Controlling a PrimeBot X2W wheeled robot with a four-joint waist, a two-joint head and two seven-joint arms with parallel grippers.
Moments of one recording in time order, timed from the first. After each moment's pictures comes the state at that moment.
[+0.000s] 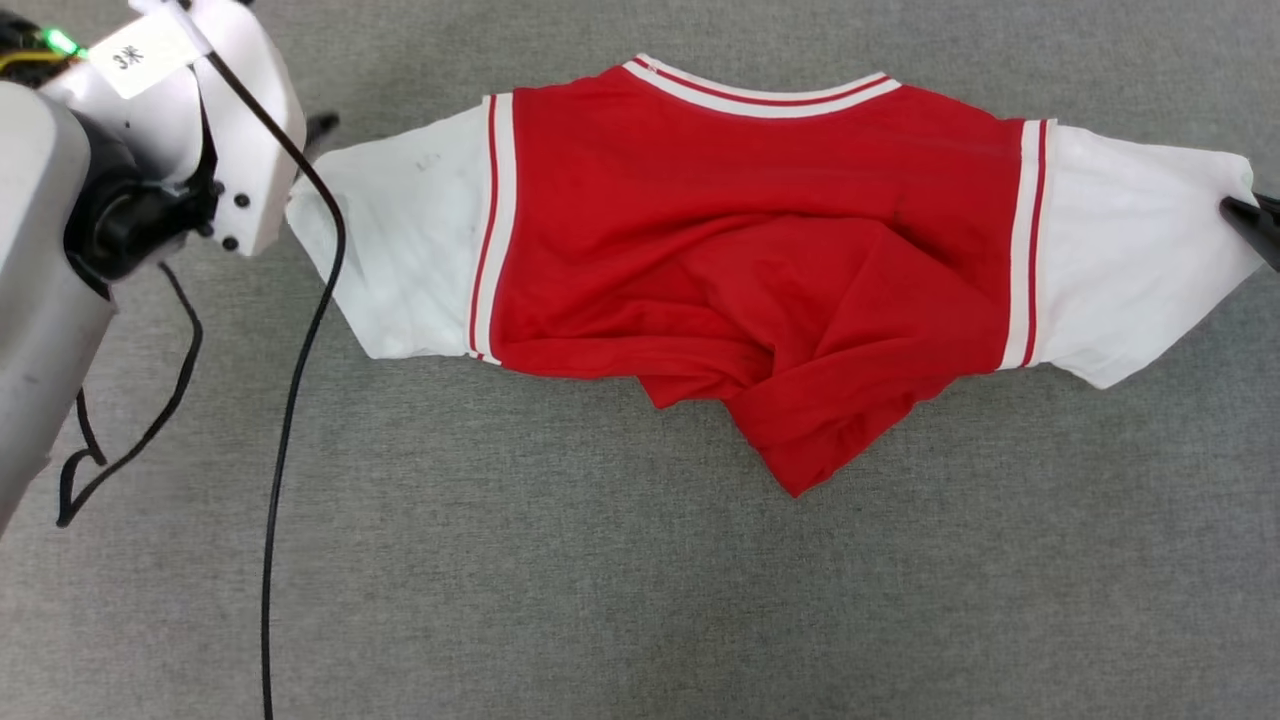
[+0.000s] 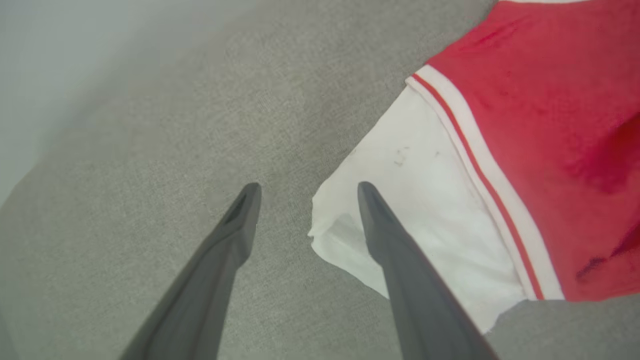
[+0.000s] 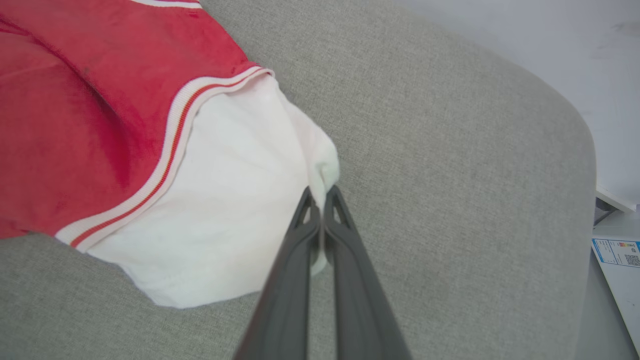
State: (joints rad) left arm -1.14 0.66 -0.71 0.40 -0.73 -0.13 0.74; right arm -0.62 -0.82 0.32 0.03 0.68 0.13 0.60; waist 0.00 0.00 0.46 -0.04
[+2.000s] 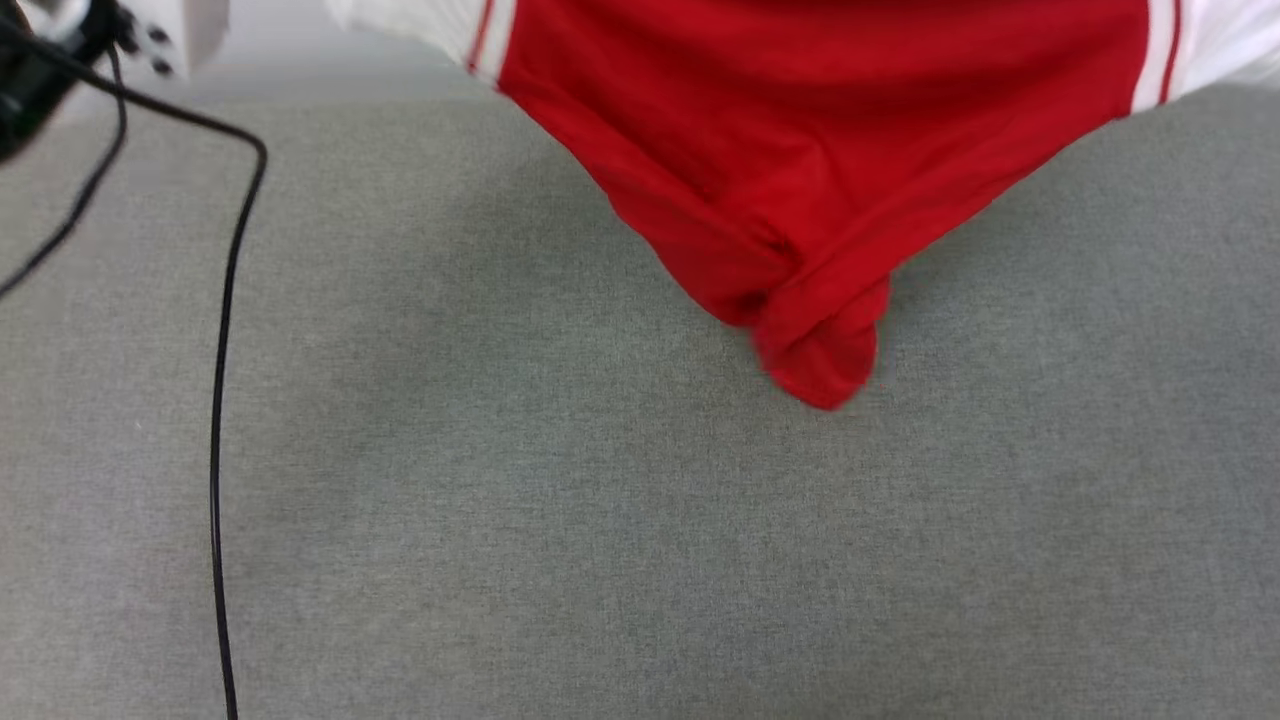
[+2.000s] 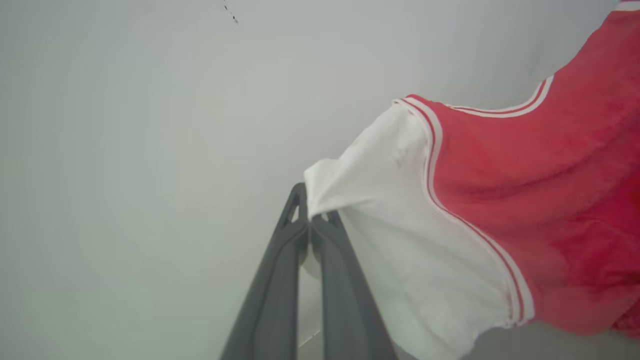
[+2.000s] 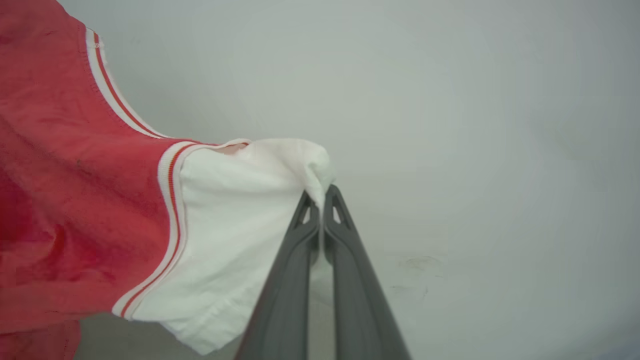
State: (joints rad) left arm -1.39 0.79 -0.93 0.27 -0.80 -0.06 0.19; right arm -0.91 -0.83 0.29 0.06 0.56 0.13 0.34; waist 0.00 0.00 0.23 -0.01
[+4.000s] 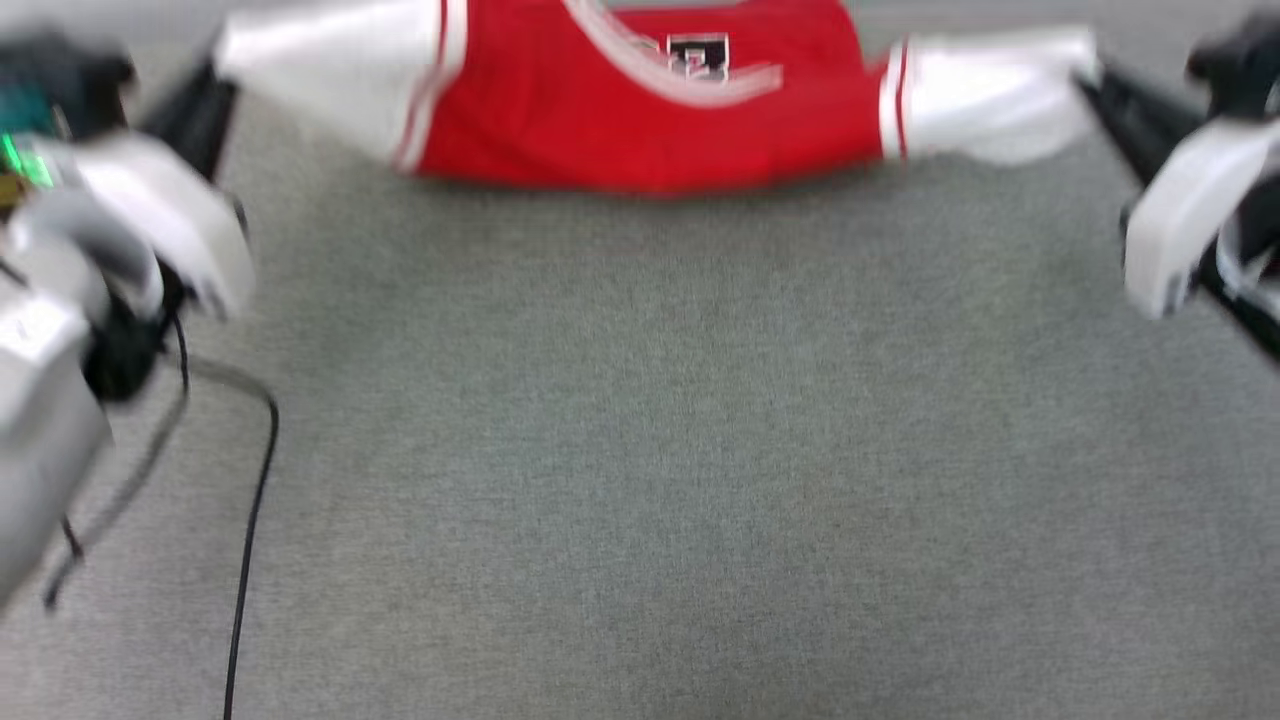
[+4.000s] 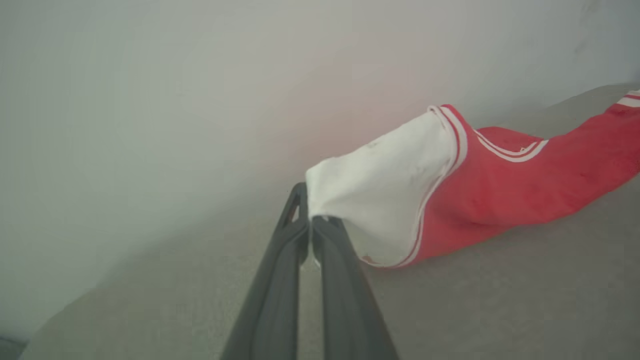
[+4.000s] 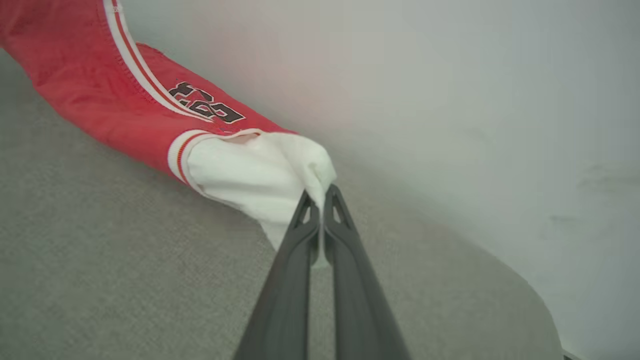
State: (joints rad) left arm -1.09 0.72 -0.97 0.62 -0.92 -0.04 -0.25; right arm -1.11 -0.62 0.94 0.69 0.70 0.13 -0.11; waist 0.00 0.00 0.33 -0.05
